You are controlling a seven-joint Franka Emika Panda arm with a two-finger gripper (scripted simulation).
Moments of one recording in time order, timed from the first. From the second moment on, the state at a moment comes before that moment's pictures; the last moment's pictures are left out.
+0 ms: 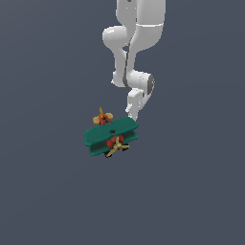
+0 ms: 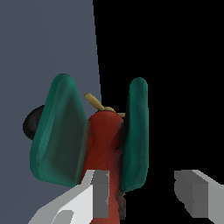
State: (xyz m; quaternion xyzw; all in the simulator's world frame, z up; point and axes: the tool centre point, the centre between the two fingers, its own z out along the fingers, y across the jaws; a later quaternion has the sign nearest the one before) arm -0.119 0.024 0.131 0.60 0.32 0.40 0.61
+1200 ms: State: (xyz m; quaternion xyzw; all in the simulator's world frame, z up) arm -0.089 0.008 0.133 0.60 0.32 0.40 0.61
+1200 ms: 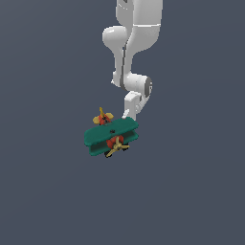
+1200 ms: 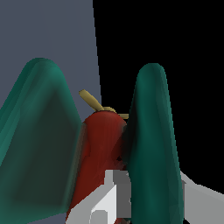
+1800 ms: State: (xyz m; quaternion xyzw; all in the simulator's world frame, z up) arm -0.088 0.008 0.138 0.60 0.32 0.40 0.61
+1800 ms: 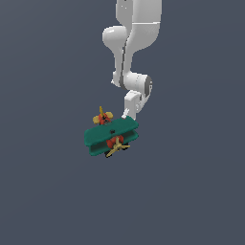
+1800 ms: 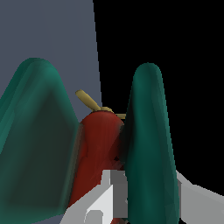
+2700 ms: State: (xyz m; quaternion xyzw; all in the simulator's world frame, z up) arm -0.069 0.007 0.247 0.60 0.33 0.40 0.61
